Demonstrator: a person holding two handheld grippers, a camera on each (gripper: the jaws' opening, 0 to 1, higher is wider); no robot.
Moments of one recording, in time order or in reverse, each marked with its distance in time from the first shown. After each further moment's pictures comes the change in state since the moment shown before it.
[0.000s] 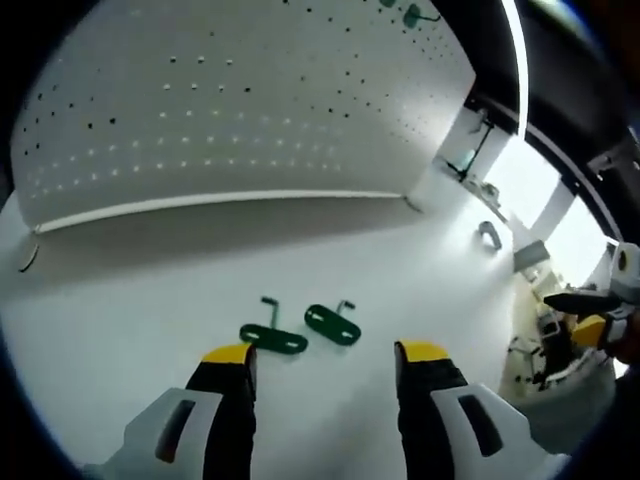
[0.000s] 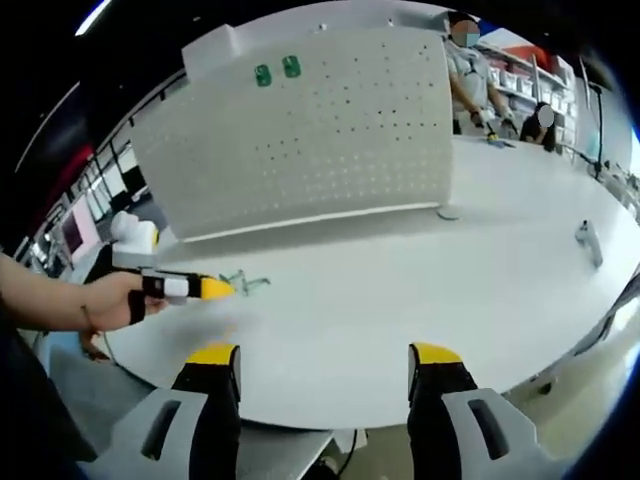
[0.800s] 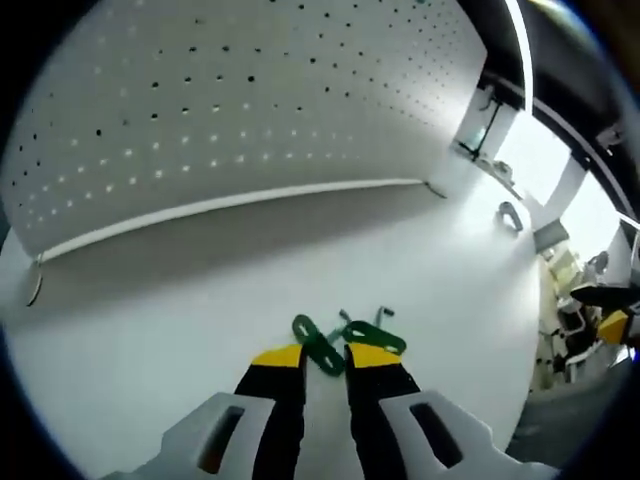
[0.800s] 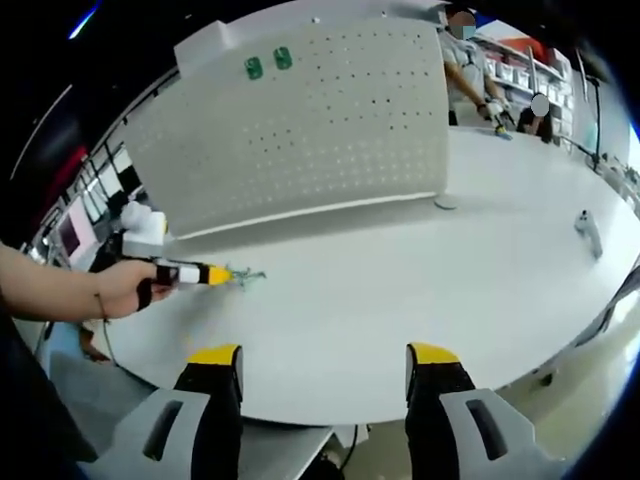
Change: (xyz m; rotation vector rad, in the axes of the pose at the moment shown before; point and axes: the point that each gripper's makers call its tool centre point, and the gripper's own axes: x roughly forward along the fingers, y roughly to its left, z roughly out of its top) left arm 0.017 0.025 0.006 0.068 0.061 0.059; right arm 0.004 -0.001 -0.006 0.019 0.031 -0.004
